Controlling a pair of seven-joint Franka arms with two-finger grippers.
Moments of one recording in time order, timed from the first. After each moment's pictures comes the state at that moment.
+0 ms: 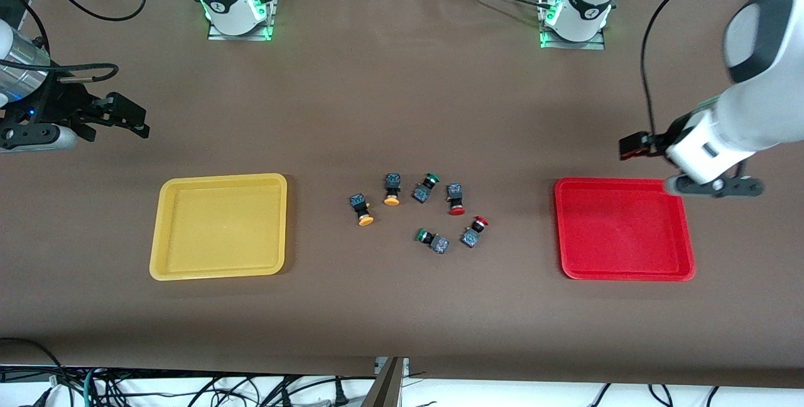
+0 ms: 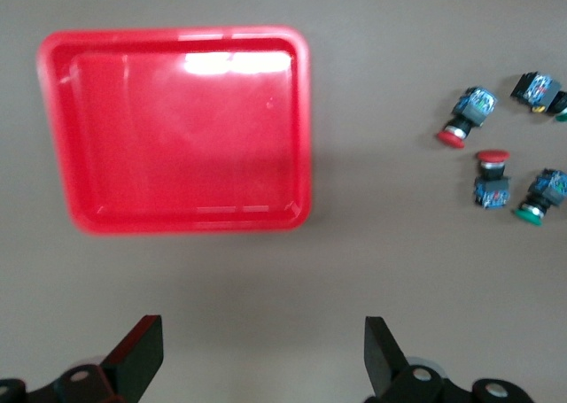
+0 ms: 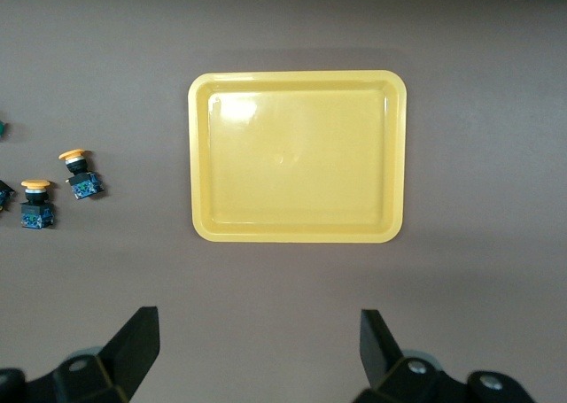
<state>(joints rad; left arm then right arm) -0.13 0.32 -0.01 -1.45 -0.03 1.61 -0.09 0.01 0.10 0.08 -1.53 0.04 1.66 0.03</state>
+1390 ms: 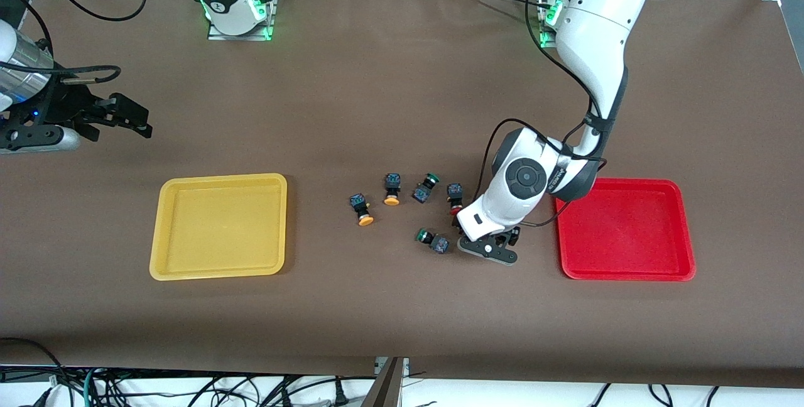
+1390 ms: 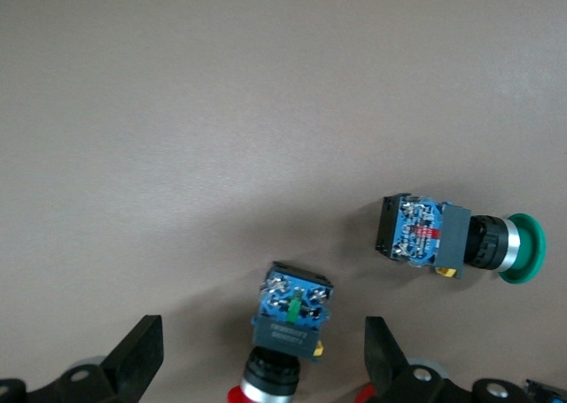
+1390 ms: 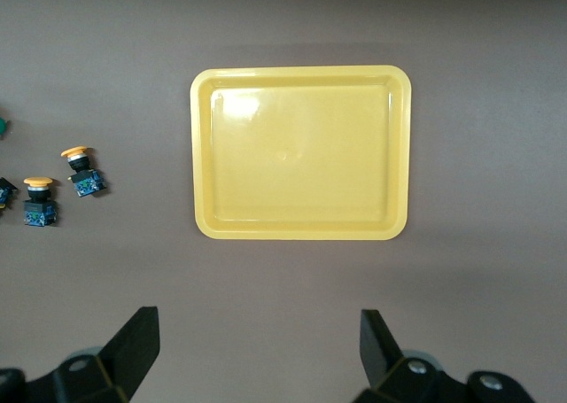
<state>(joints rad) -0.43 0.84 -0.02 -1.41 -0.03 2.37 -0.13 0.01 0.10 0.08 -1.53 0.04 1.66 0.04</state>
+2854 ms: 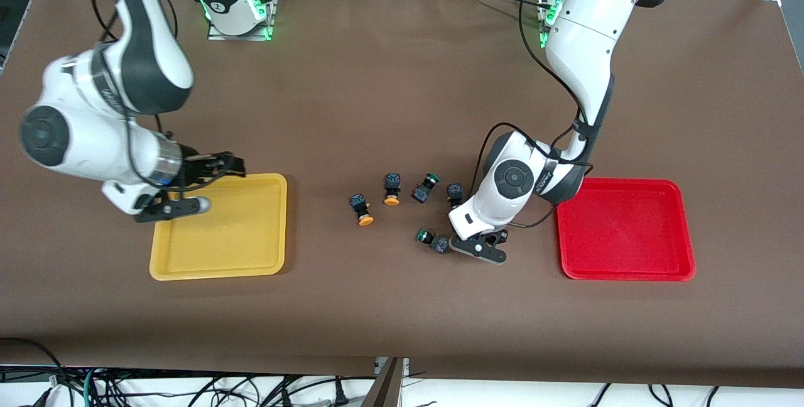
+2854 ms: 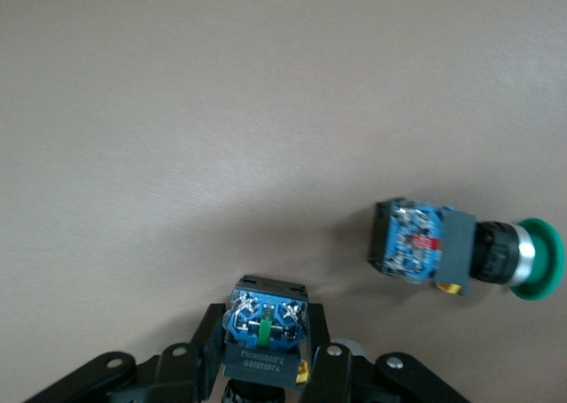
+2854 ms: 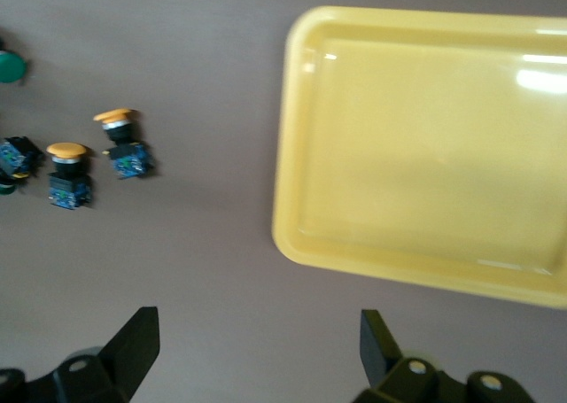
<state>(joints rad) -0.45 0.88 0.00 -1.40 -0.03 2.42 -0.13 0.16 0.41 0.09 -1.52 0.16 1.82 0.02</state>
